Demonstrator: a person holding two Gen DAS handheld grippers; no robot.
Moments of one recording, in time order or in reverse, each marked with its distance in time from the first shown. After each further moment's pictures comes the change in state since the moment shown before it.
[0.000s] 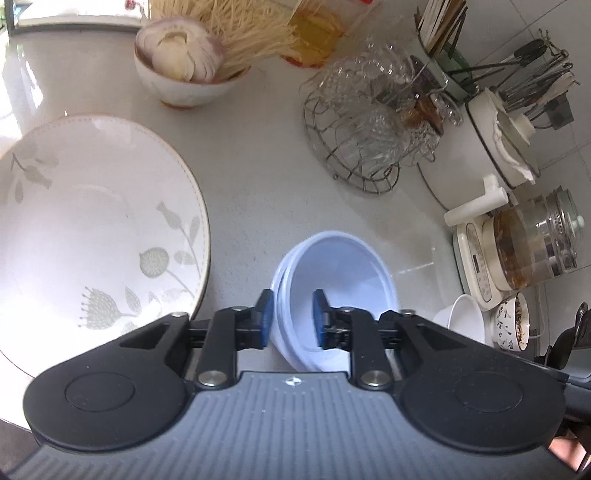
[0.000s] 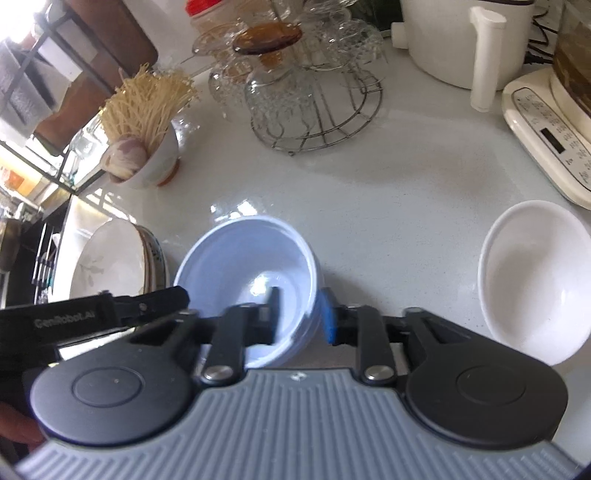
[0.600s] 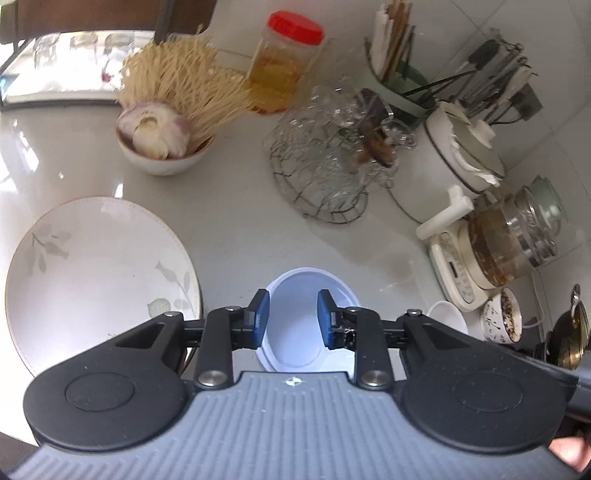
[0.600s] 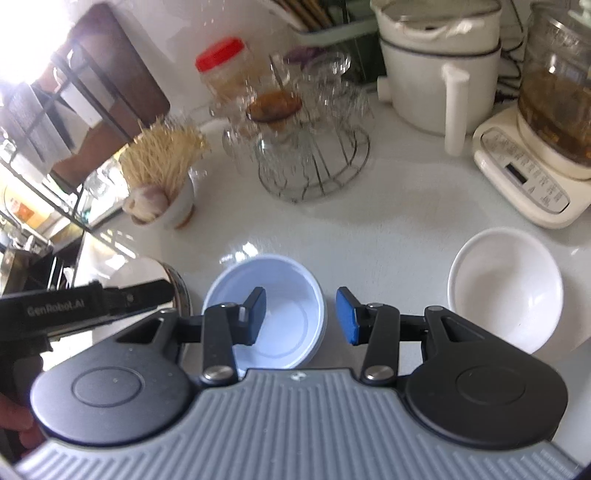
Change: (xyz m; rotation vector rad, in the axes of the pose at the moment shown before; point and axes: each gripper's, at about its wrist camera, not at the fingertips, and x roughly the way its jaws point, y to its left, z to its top) left arm -0.050 -0.031 0.011 0.139 -0.085 -0.006; right arm -0.055 0.011 -0.002 0.014 -0.150 -0.010
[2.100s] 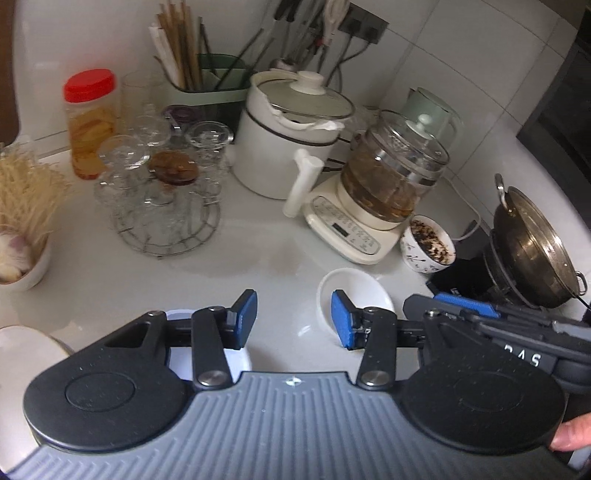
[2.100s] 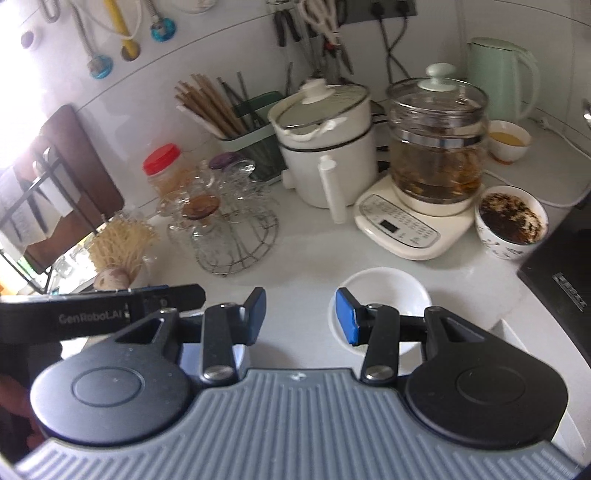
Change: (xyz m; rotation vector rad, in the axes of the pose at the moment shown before) left arm 0.008 -0.126 -0.005 0.462 0.021 -0.221; right arm -0.105 -0.042 -0.029 0.129 -0.278 -0.200
